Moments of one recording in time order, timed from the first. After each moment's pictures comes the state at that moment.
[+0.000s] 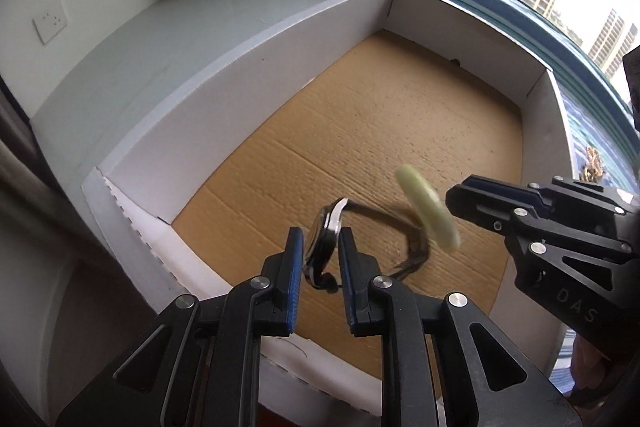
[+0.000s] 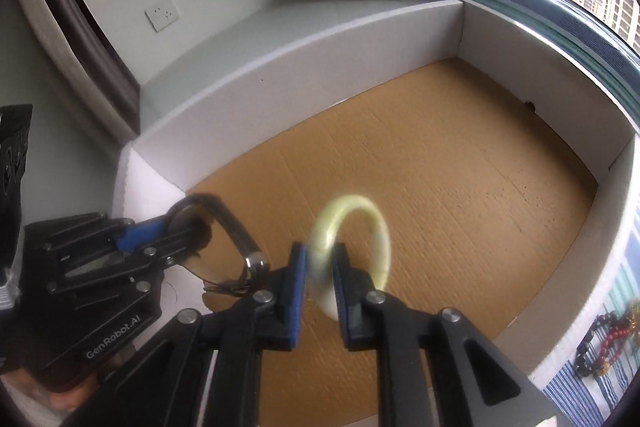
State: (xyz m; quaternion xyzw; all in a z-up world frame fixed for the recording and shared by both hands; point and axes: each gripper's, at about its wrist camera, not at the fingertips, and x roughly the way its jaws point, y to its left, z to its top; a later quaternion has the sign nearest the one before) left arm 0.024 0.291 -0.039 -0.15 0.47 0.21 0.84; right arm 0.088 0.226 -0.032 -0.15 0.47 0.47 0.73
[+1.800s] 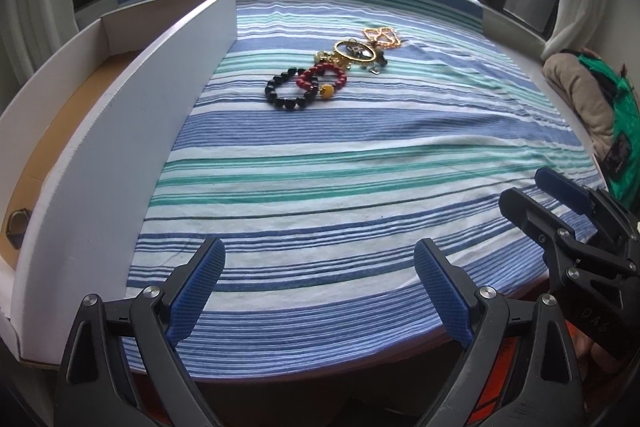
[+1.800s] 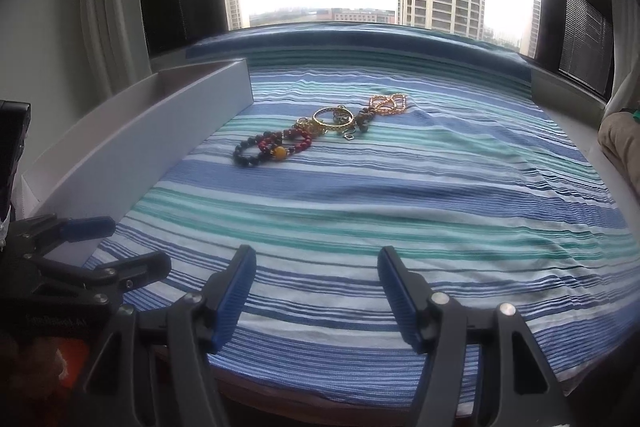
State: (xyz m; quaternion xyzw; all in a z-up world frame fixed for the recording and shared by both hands) left arm 0.009 -0.012 -0.056 -0.03 0.45 -0.06 0.89; right arm -0.010 -0.182 -0.036 -0.03 0.36 0.14 0.92
